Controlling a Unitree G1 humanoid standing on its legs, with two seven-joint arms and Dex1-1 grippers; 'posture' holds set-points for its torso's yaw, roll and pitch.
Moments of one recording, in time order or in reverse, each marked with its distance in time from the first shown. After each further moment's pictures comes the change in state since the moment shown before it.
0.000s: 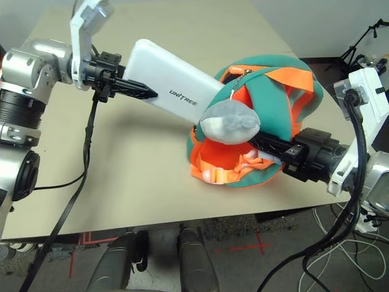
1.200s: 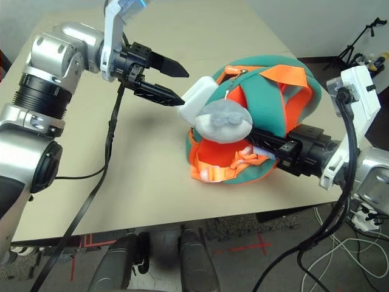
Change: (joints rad) left arm -0.102 -0.130 0.092 0.072 0.083 -0.022 0.035; right arm -0.090 0.022 0.100 0.035 -0.106 -0.020 0.060
